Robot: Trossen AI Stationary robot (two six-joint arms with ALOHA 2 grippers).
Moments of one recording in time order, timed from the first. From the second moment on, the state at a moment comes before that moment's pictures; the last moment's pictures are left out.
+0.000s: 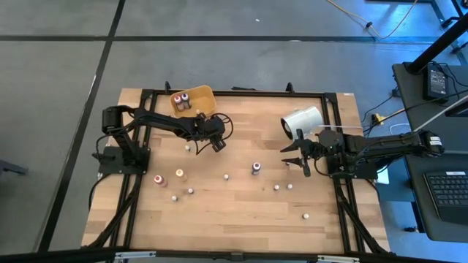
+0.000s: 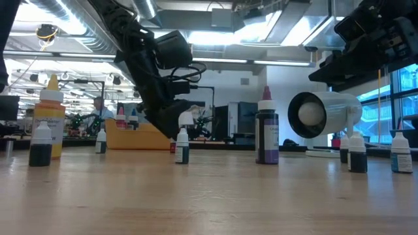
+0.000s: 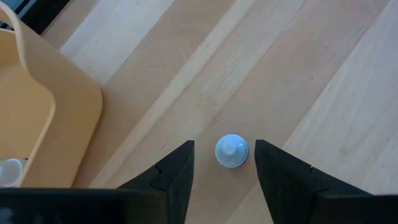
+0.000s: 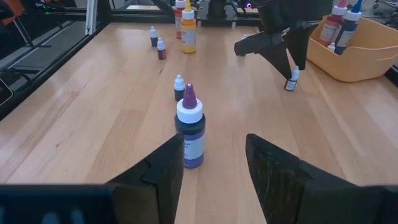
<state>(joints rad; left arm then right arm) 0.24 1.71 0.91 -0.24 -0.37 -0.31 -0.02 0.65 0.24 0.07 -0.10 -0.04</state>
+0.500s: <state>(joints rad) 0.24 1.71 0.91 -0.23 -0.34 -0.29 -0.02 0.65 0.24 0.05 -0.10 -0.06</state>
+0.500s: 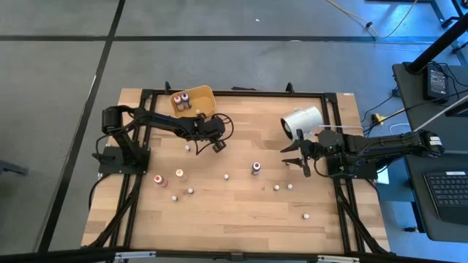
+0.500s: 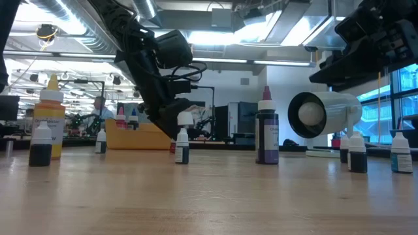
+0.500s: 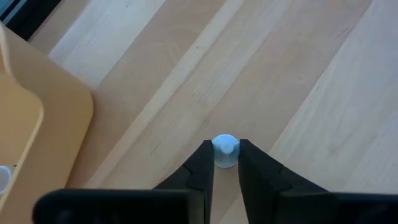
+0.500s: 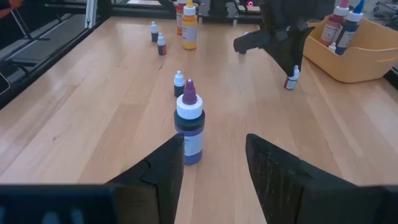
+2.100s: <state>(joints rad) 0.55 1.69 1.01 -0.36 -0.45 -0.68 -0.02 0.65 0.24 0.02 -0.07 -0.09</state>
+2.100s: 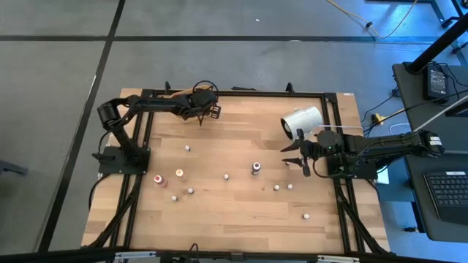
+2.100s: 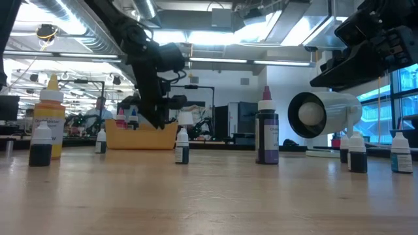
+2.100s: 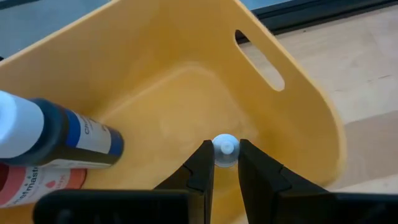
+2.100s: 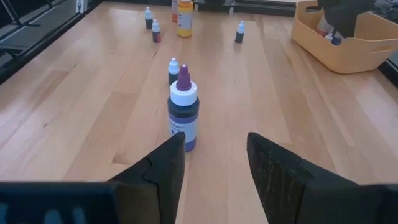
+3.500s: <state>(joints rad) 0.22 1.46 1.01 -0.31 -0.24 -0.16 -0.02 0.65 0.24 0.02 -0.07 -0.08</state>
